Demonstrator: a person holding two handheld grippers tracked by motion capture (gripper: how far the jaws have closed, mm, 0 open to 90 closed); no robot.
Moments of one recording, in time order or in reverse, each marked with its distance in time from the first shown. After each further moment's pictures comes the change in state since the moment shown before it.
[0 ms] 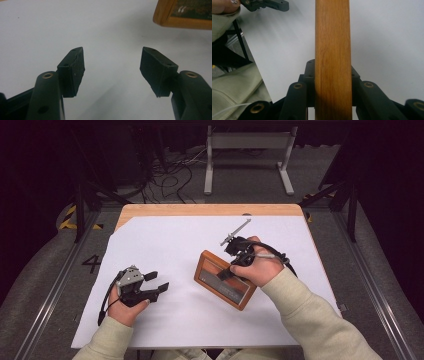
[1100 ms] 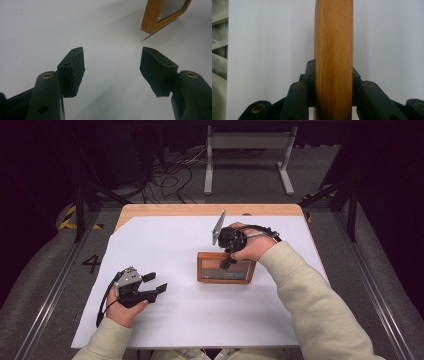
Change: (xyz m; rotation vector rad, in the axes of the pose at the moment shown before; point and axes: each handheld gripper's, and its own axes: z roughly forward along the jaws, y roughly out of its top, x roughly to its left) left arm 0.003 -0.003 -0.002 0.003 0.002 -0.002; right arm -0.050 0.044 0.028 0.261 0.086 -0.544
